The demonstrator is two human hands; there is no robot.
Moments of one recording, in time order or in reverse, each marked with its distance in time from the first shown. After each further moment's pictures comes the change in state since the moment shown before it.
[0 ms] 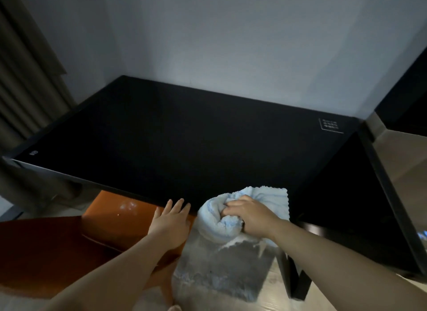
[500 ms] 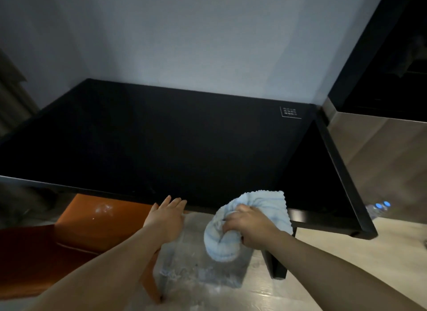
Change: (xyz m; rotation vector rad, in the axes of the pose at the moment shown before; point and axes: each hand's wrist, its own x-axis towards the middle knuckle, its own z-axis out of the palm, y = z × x) left_hand -0.005 0.062 0.012 0.051 0.011 0.120; right_hand -0.099 0.022 0.027 -0.158 0.015 0.045
